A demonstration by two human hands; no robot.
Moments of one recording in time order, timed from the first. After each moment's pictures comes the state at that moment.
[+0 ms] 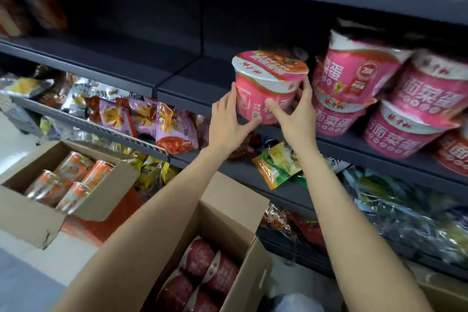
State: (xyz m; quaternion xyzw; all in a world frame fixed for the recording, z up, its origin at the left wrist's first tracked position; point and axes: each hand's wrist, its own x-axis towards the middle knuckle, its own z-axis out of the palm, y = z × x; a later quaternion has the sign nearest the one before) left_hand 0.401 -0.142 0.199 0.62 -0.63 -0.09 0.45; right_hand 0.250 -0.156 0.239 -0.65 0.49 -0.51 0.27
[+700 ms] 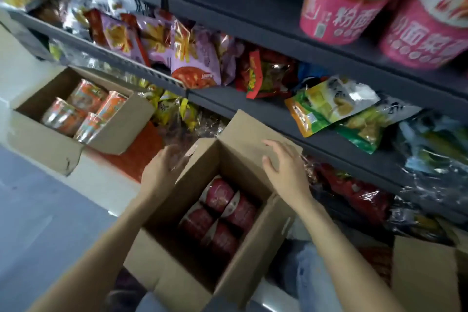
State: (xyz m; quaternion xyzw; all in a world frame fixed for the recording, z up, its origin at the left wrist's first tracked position) left_hand 0.527 0.013 -0.006 0.81 -0.50 -0.18 0.25; right_hand 0.262 -0.063 0.041 -0.80 0.49 -0.24 0.24
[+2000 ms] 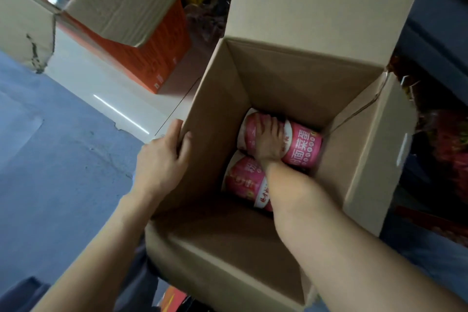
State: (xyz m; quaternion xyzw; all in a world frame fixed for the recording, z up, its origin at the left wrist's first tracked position) left_hand 0.616 0.104 -0.167 0.83 -0.48 -0.22 0.20; right_hand 0.433 -0.027 -0.332 -0.80 0.55 0.24 0.08
